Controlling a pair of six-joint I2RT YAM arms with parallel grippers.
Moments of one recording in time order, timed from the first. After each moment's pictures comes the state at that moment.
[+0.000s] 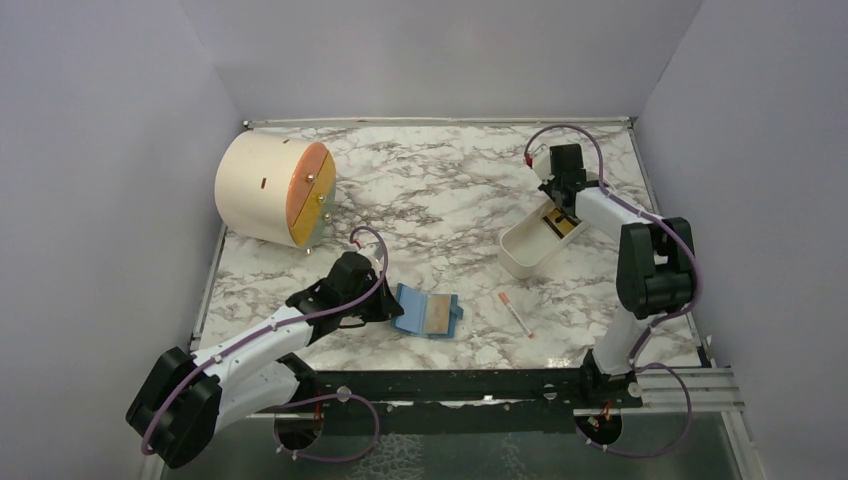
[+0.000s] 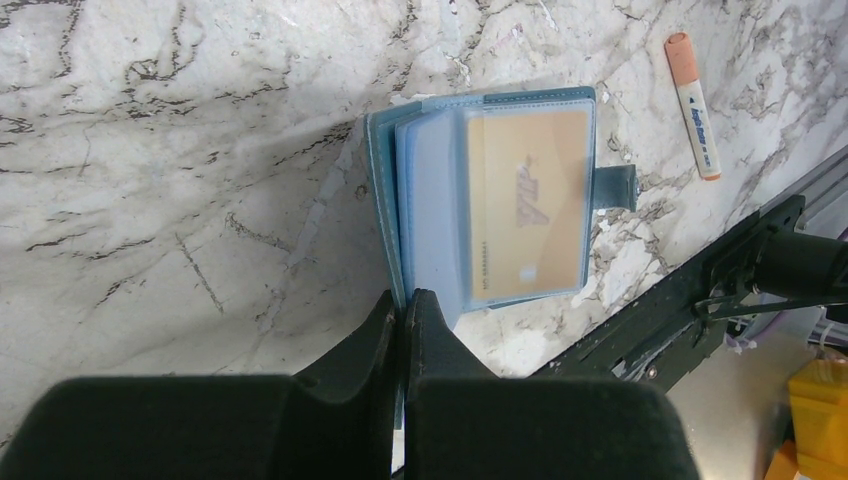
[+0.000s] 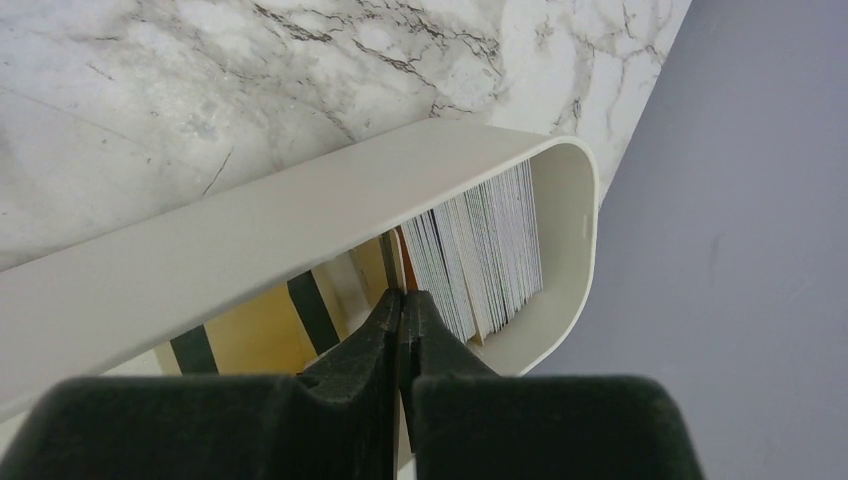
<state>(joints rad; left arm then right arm) -0.66 0.99 0.38 -0.17 0.22 -0.71 0.14 1.80 1.16 -0.18 0.40 -0.70</state>
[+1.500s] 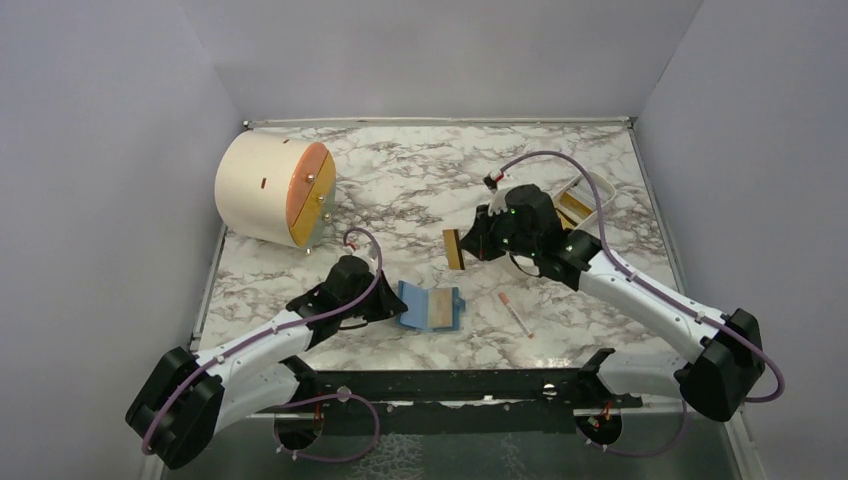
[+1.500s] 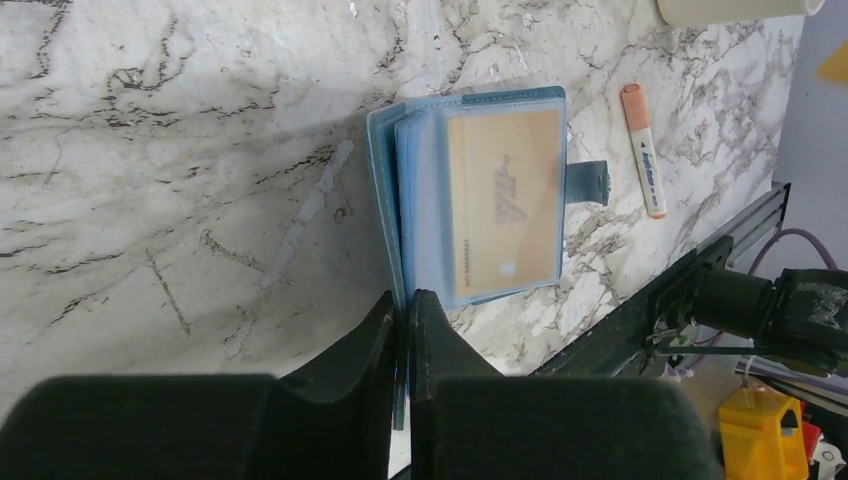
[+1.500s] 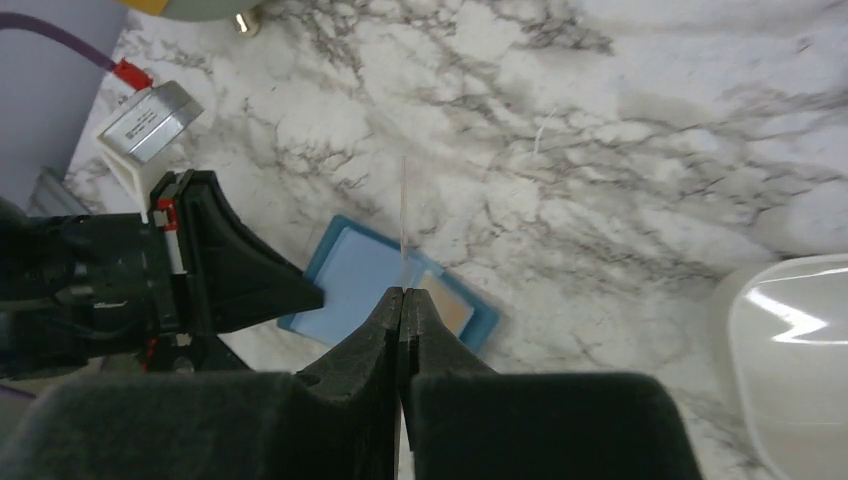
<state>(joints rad) -0.66 0.99 0.33 -0.04 0.21 -0.84 0.70 1.22 1.01 -0.33 -0.06 0.36</state>
